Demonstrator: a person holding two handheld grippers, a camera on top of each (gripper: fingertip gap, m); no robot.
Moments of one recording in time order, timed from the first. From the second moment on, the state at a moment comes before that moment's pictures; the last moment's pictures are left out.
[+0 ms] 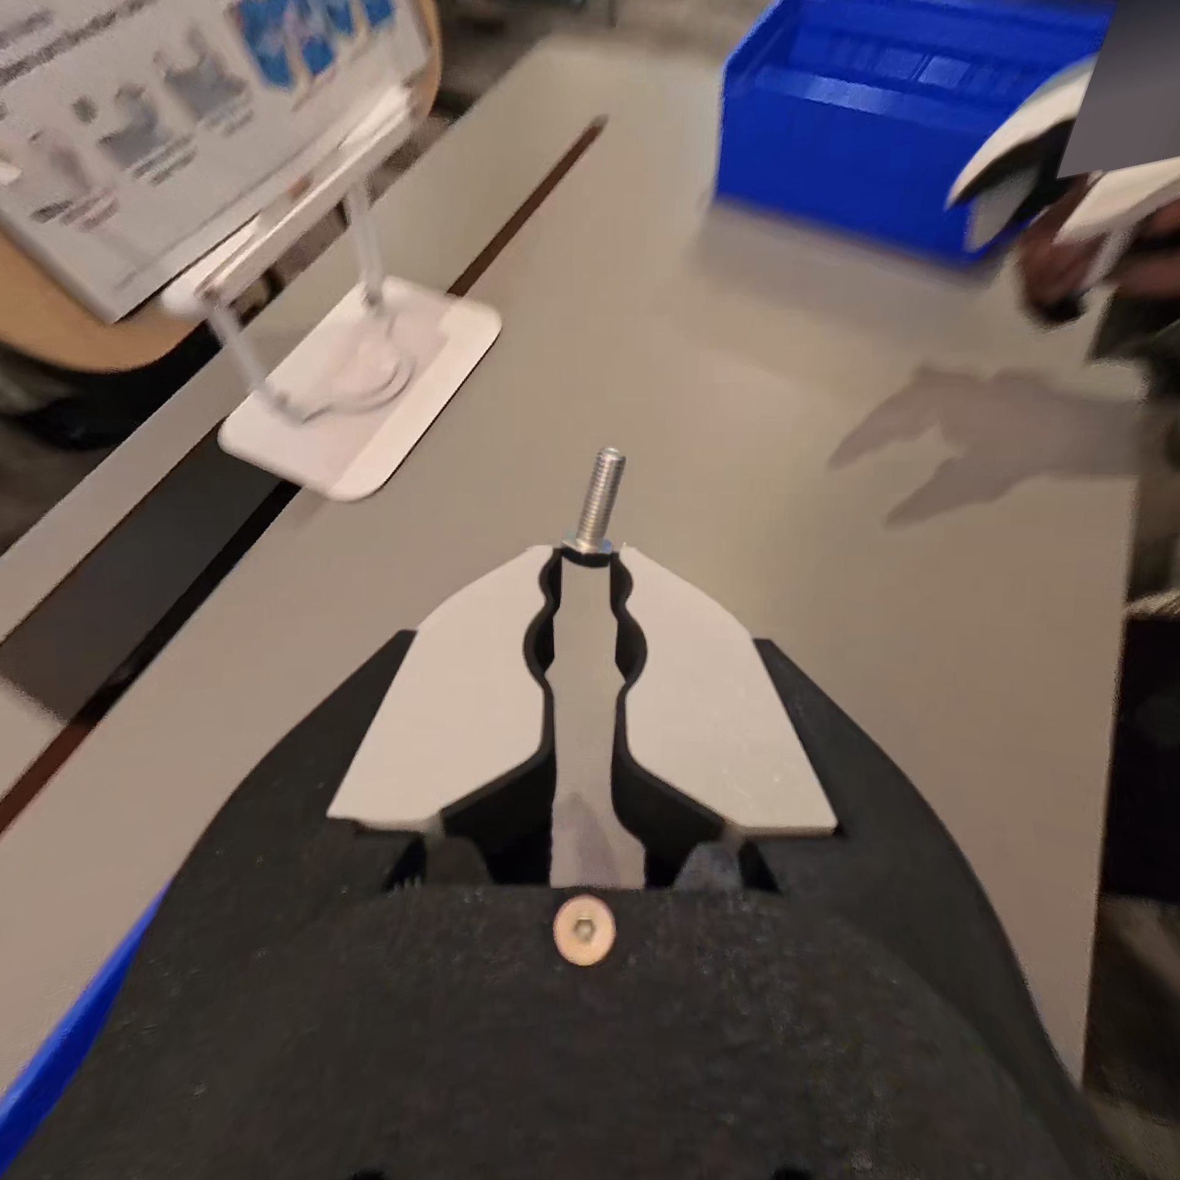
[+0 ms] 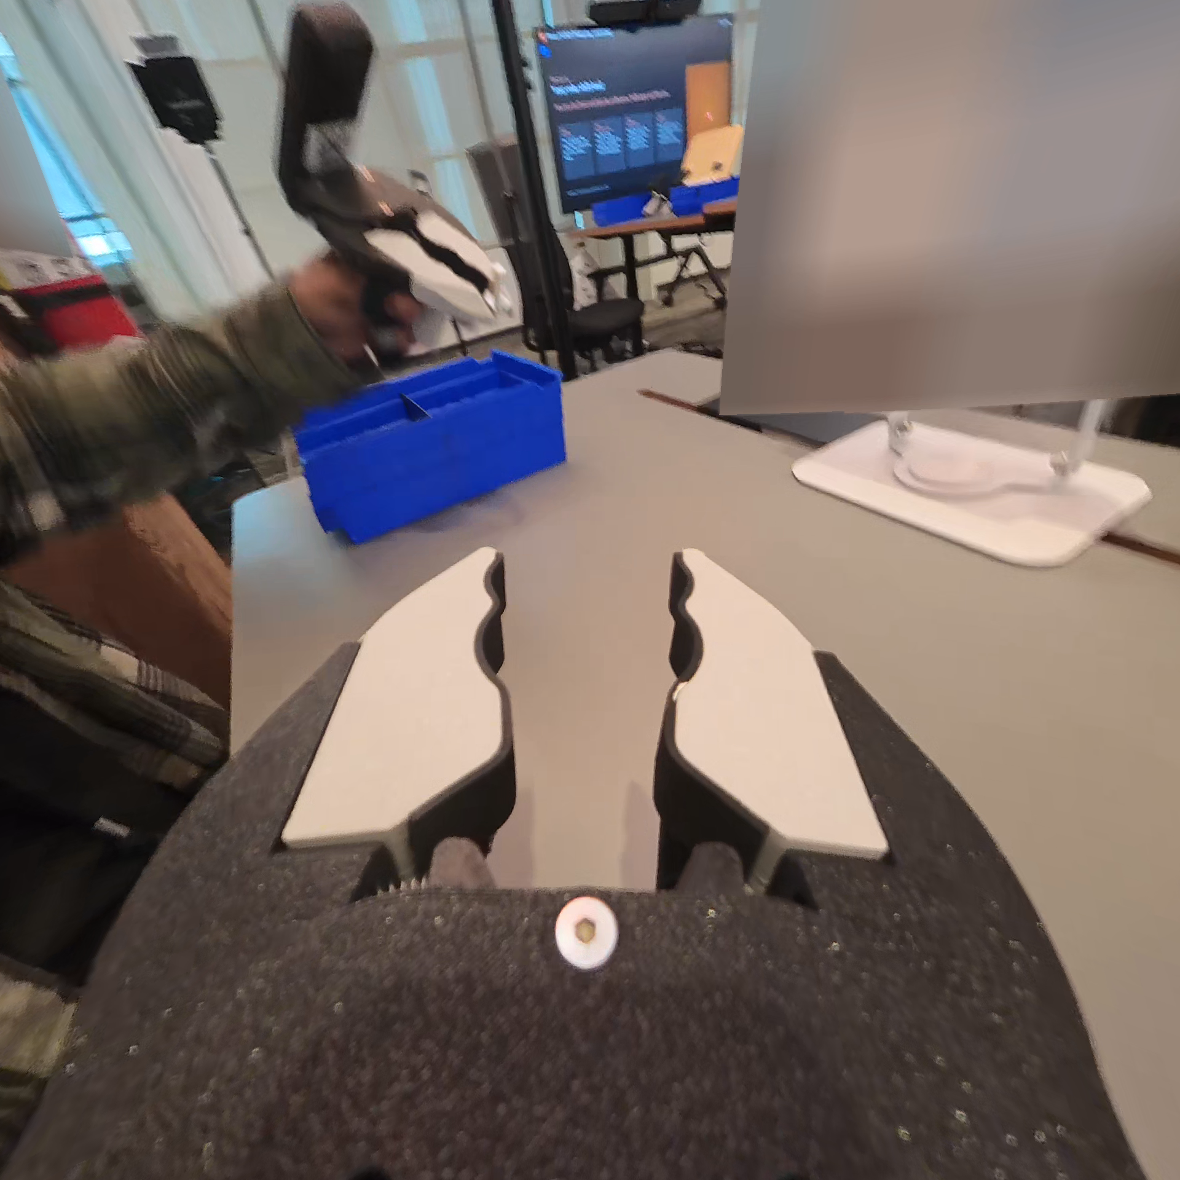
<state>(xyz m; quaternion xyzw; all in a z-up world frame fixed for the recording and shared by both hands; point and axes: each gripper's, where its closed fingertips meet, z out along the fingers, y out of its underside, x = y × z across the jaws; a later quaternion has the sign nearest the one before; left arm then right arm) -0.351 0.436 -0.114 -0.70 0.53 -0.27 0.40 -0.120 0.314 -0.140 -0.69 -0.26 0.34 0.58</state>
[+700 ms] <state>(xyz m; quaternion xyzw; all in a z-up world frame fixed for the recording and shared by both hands) -0.215 0.373 -0.189 -0.59 0.47 -0.53 0.38 -0.210 0.374 -0.155 -0.65 -0.42 0.37 0.51</state>
